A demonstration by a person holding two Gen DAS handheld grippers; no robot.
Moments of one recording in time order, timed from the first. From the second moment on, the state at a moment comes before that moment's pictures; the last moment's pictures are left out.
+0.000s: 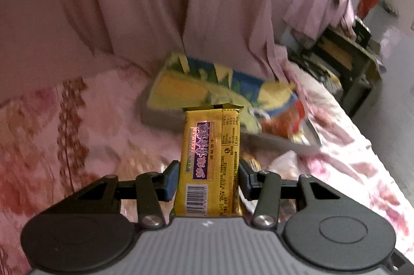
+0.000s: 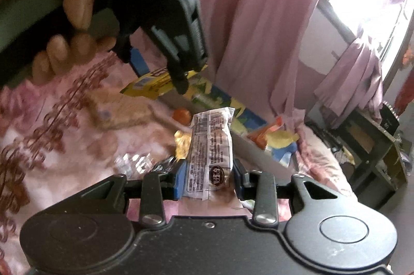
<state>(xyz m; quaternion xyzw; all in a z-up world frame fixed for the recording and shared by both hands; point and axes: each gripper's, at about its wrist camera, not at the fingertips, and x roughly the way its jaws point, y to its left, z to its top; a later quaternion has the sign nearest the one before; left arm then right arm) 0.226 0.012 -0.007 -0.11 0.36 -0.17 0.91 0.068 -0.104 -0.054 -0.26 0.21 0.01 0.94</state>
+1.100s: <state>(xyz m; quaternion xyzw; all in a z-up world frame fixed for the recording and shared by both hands) 0.385 -0.005 -0.053 -0.14 0.36 -0.12 0.91 0.285 -0.152 -0.048 -0.21 0.24 -0.02 0.95</state>
